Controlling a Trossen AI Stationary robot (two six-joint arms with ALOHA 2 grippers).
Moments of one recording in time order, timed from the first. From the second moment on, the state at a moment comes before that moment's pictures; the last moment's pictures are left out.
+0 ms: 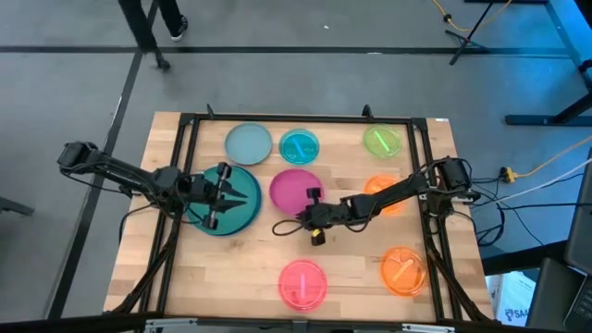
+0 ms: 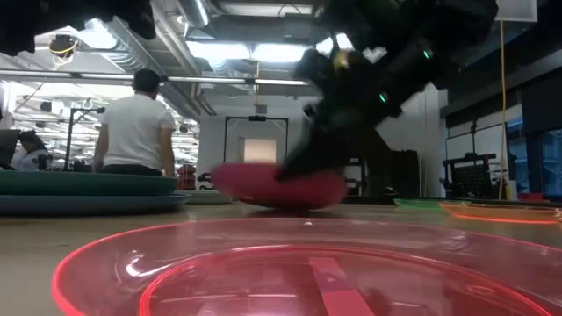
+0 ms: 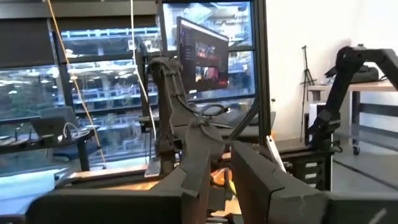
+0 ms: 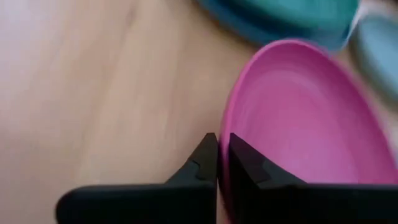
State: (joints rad) left arm -0.22 0.74 0.23 0.75 -0.07 0.09; right arm 0.22 1.87 0.97 0.22 0.25 -0.20
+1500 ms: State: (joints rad) left arm -0.25 0.74 0.23 0.85 -0.16 0.00; right arm 0.13 2.41 1.82 0.16 -0.03 -0.19
